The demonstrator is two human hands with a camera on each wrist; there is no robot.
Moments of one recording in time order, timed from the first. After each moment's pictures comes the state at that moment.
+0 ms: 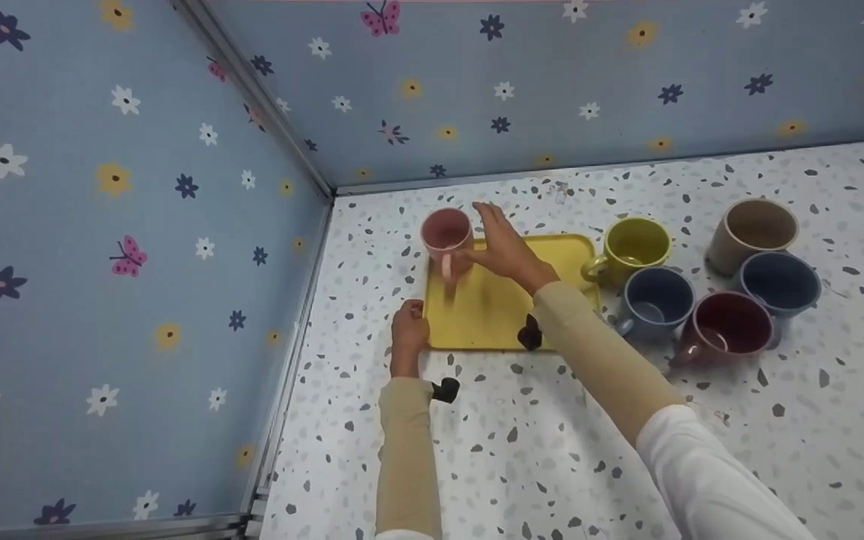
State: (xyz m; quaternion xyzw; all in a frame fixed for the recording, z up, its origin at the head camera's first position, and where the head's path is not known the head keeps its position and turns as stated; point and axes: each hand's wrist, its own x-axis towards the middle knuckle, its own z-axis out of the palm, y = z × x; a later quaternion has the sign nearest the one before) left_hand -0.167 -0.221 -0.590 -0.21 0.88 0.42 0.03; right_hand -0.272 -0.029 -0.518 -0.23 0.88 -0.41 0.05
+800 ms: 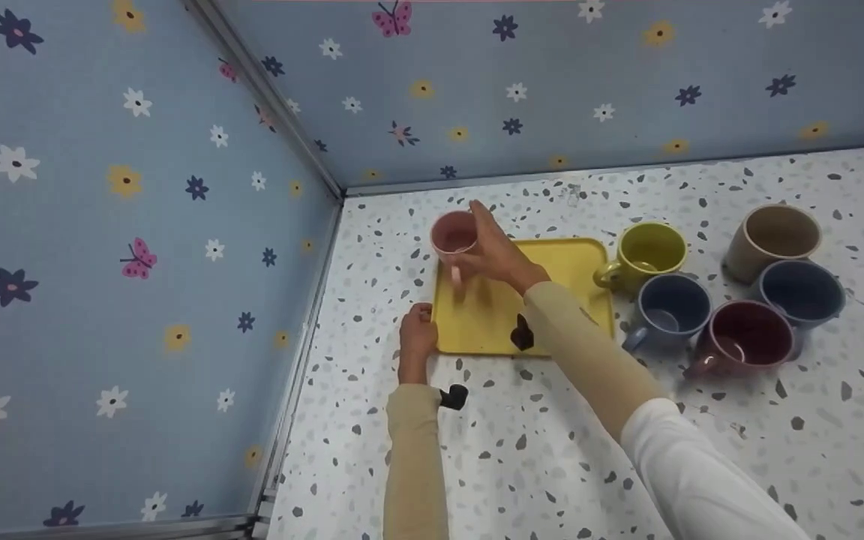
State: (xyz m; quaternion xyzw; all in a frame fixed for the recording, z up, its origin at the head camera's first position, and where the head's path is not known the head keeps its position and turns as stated) left_hand -0.167 -0.222 -0.589 -0.22 0.87 0.43 0.02; right_hand -0.284 -0.053 -0.531 -0.23 0.85 -0.46 0.09
